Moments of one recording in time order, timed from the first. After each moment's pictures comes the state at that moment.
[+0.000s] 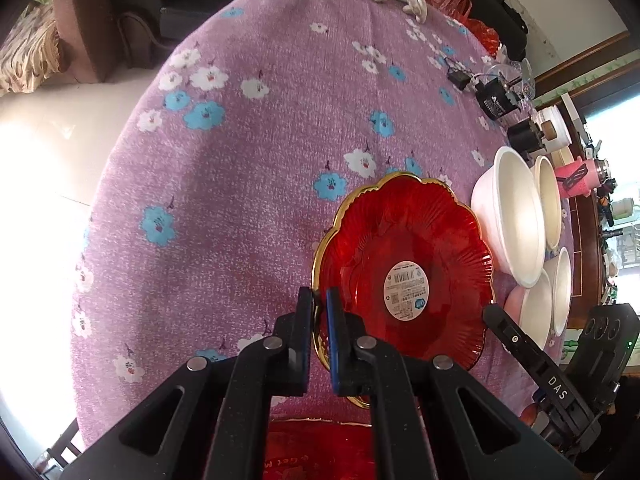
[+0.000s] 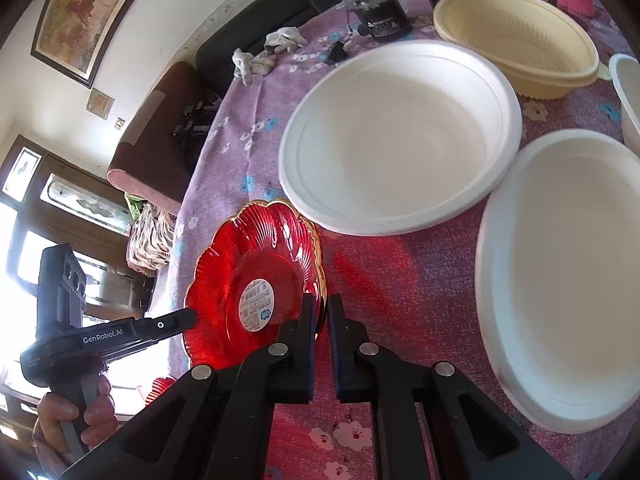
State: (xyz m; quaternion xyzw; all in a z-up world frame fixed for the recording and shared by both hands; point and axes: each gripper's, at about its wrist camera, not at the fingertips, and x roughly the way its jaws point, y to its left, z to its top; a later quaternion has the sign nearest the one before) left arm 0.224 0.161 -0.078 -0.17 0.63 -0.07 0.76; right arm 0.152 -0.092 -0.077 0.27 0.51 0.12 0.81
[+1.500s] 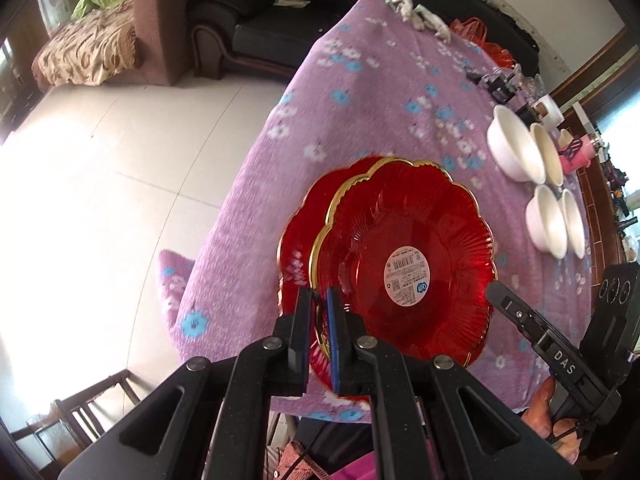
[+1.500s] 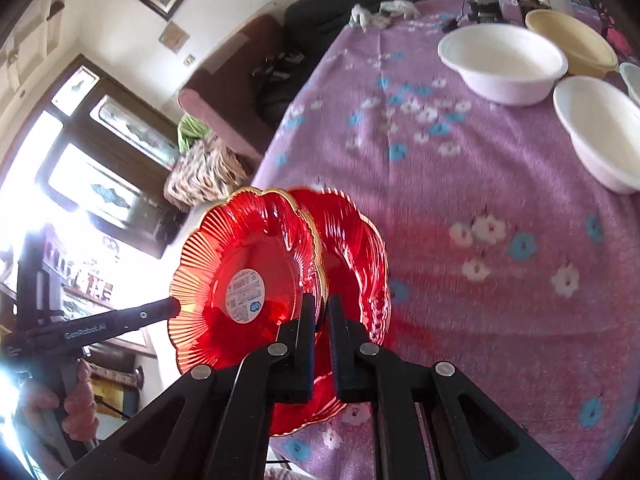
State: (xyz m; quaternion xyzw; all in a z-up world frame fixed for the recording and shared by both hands) left arm 0.011 0.242 -0.030 -0.15 0.59 0.01 0.79; right arm 0.003 0.005 -0.049 0.19 0.51 0.24 0.81
